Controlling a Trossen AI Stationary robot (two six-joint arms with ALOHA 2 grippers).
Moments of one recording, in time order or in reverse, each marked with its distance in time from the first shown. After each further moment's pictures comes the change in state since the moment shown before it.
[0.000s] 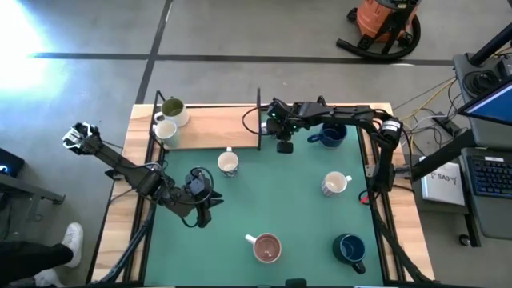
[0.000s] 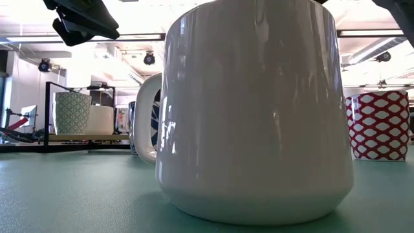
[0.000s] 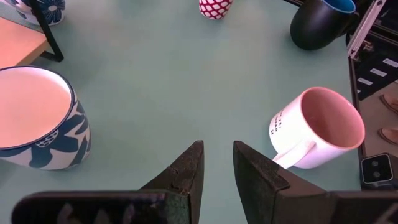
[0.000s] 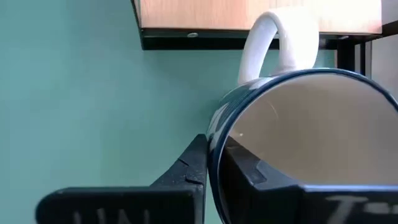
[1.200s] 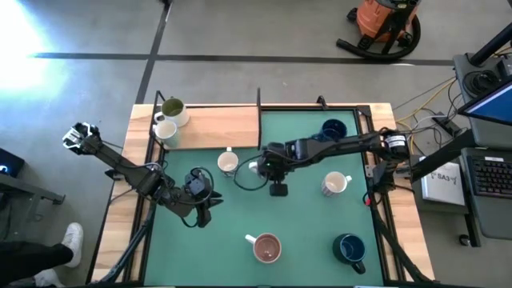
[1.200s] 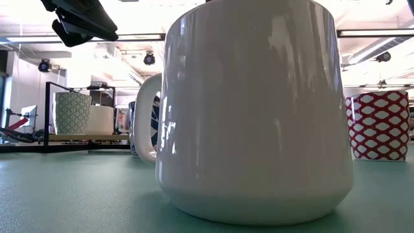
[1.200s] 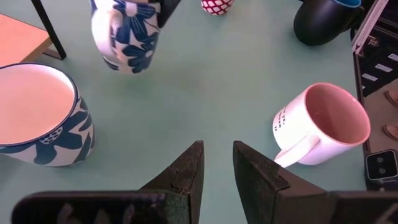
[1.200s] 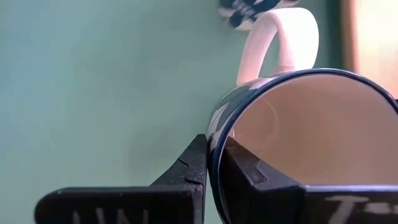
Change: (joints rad) left arm 0.000 0.000 0.000 -0.019 0.002 0.000; right arm 0.428 -0.064 0.028 -0.038 0.007 0.391
